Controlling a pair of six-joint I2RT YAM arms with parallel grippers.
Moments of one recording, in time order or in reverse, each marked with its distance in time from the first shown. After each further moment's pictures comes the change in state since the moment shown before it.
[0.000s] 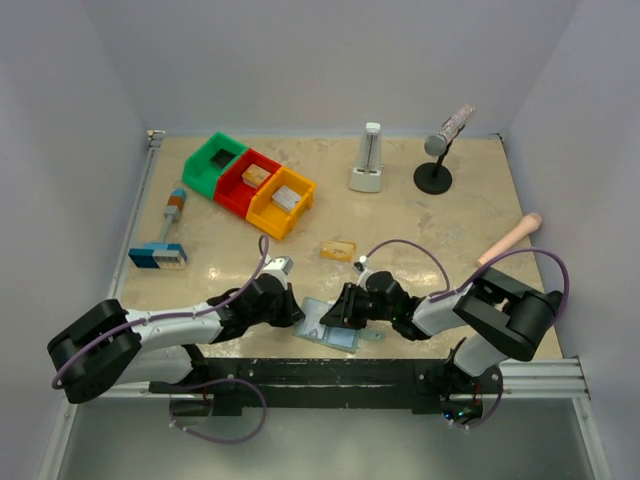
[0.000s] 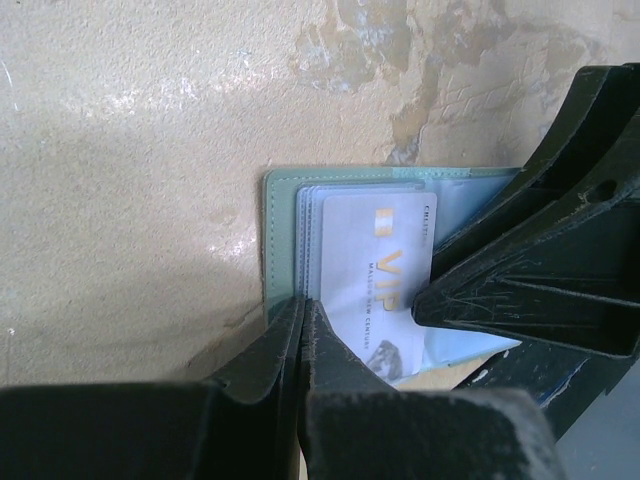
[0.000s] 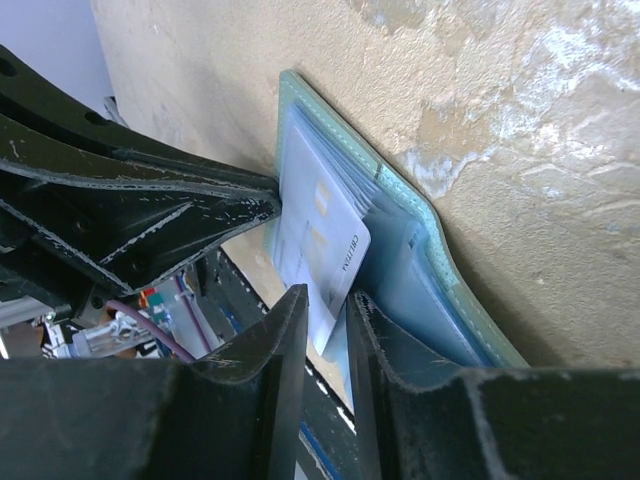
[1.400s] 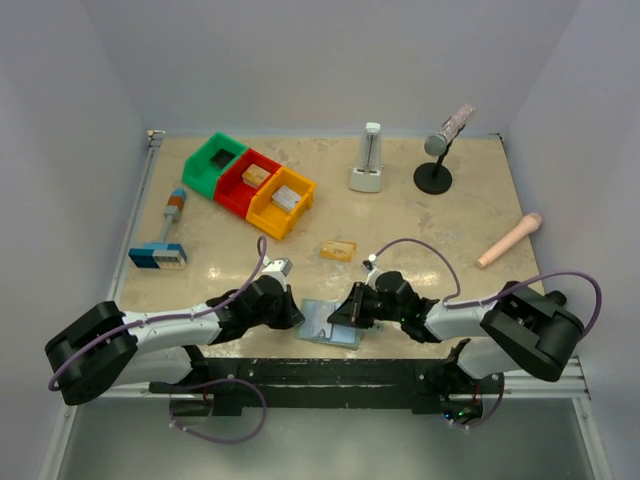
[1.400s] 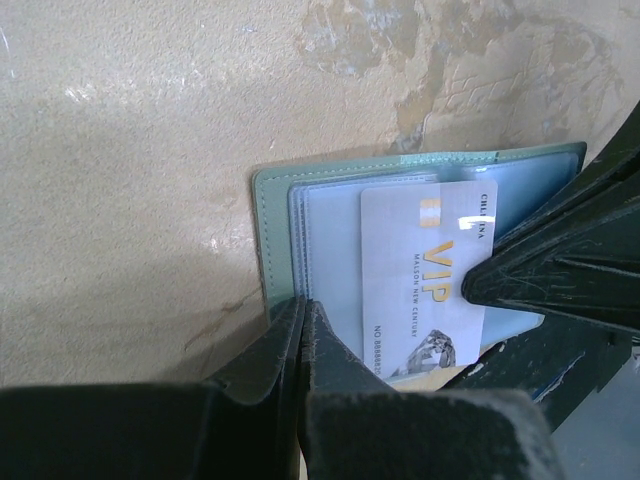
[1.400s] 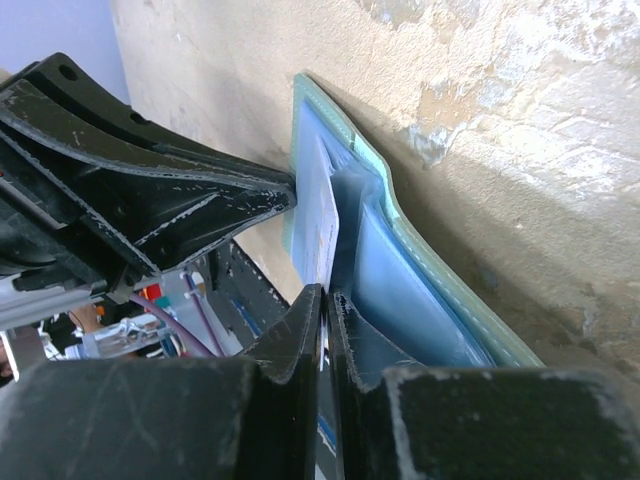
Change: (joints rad) left arm -0.008 -0.021 -0.001 -0.034 -0.016 -0.028; right arm -0.032 -0.157 -0.042 -0.106 0.009 -0.014
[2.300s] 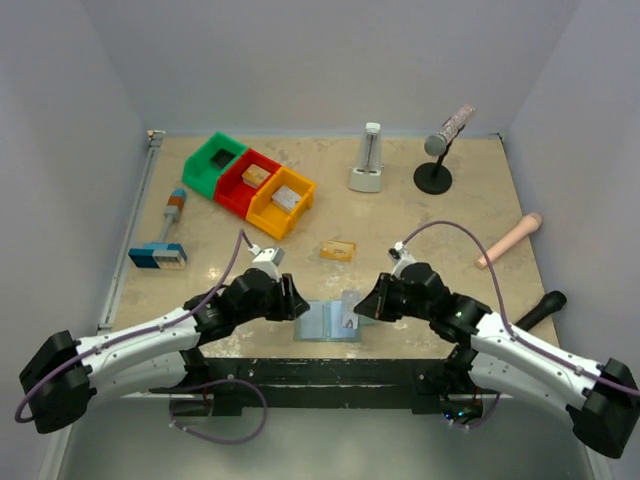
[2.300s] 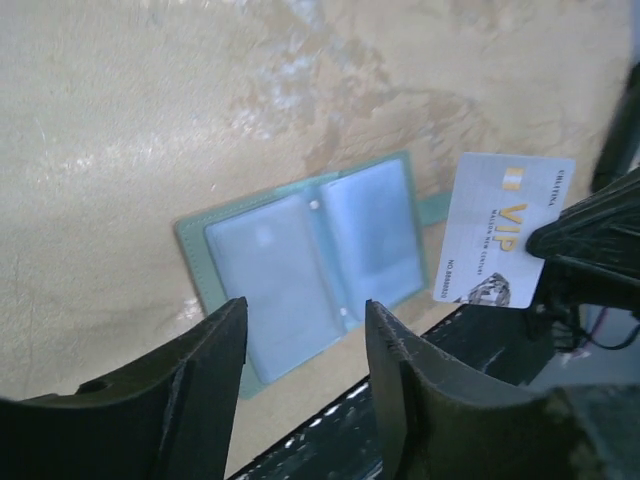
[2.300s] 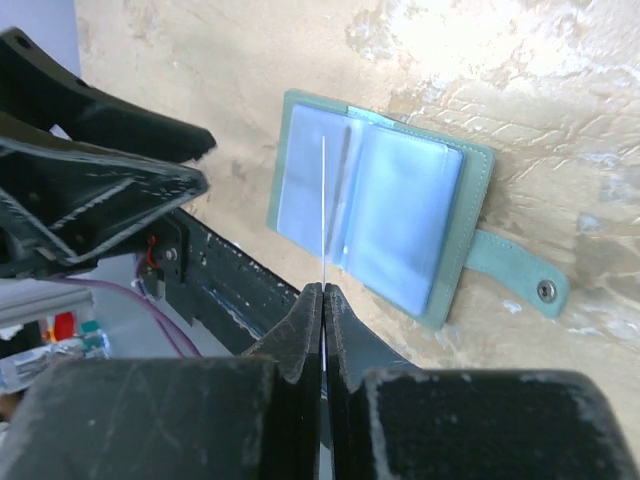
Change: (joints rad) left arm -0.001 -0.230 0.087 -0.217 -0.040 0.017; right arm -0.040 -0.589 0.160 -0.820 0.158 -0.209
